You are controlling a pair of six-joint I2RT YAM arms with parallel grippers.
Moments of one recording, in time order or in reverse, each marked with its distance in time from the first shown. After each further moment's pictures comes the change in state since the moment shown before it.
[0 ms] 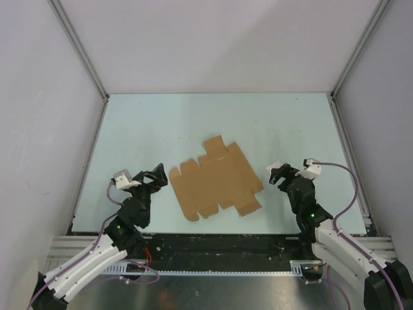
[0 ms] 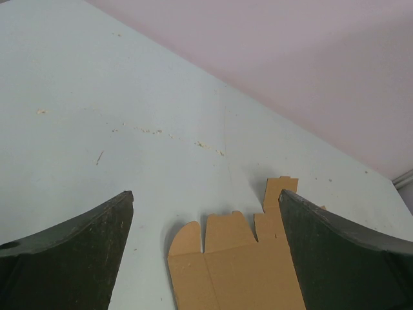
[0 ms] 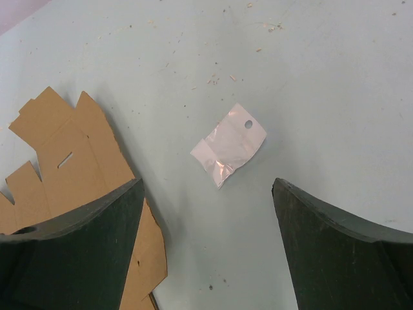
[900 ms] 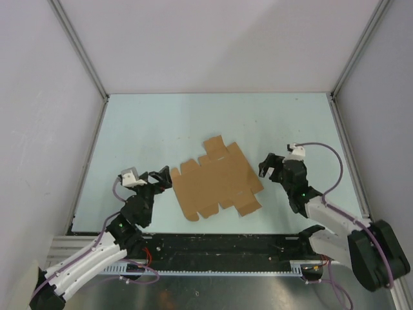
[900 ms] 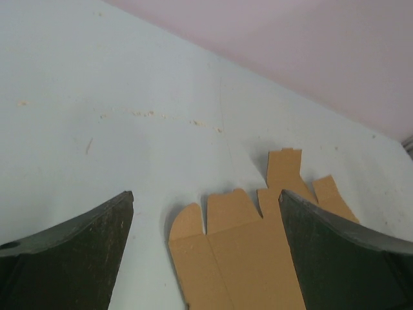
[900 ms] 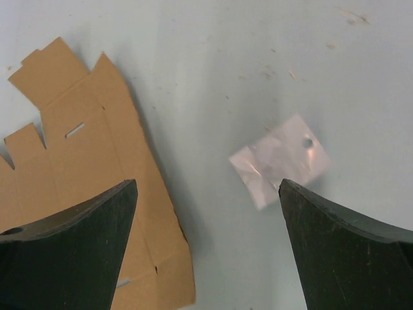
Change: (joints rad) left arm 0.000 0.061 0.000 0.003 0.071 0.020; right arm -0.048 0.350 0.166 0.078 -0.203 -0.089
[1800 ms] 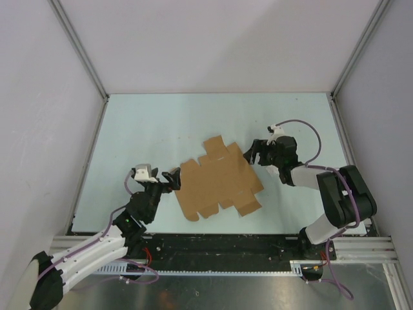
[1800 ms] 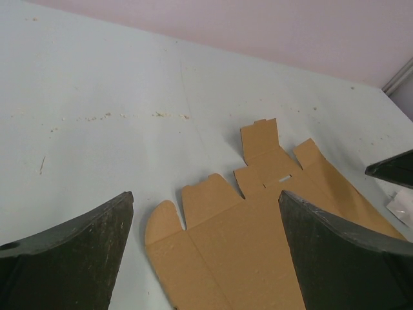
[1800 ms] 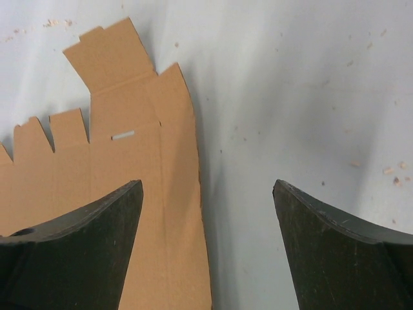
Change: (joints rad) left arm 0.000 0.242 -0.001 0.241 0.198 0.146; right arm -0.109 0.546 0.290 0.210 -0.490 -0.159
